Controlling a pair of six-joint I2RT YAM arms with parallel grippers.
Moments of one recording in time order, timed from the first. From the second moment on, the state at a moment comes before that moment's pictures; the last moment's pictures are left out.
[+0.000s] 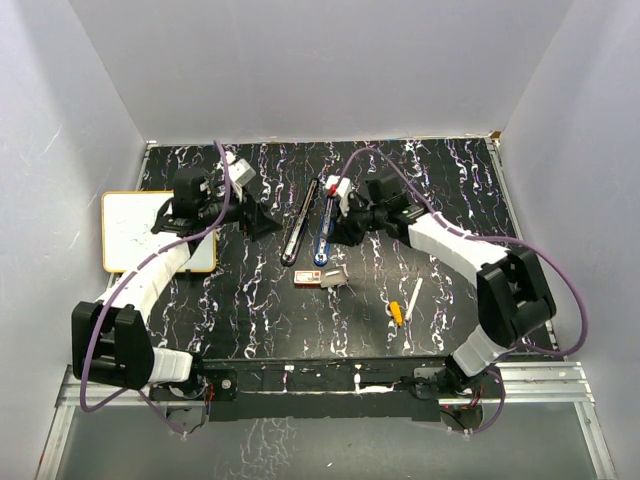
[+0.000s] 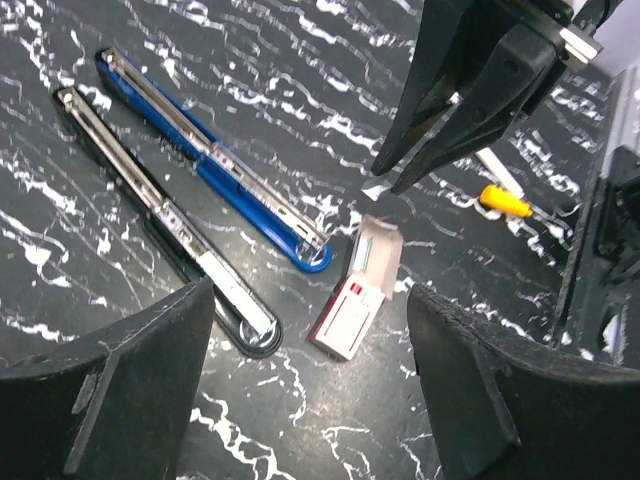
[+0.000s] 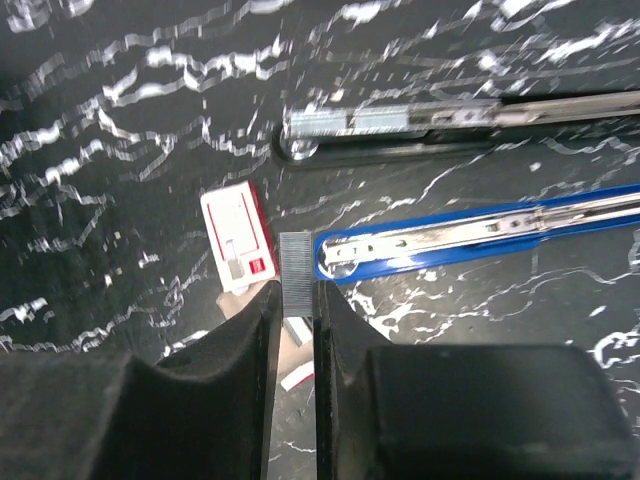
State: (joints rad) left arm -0.18 1.33 0.94 -0.13 0.89 0.15; right arm 0.52 1.62 1.13 -0.24 -0.65 -0.40
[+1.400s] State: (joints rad) left arm -0.23 1.46 0.92 0.87 0.96 -0.98; right arm 0.45 1.59 1.31 0.25 -1.09 0.46
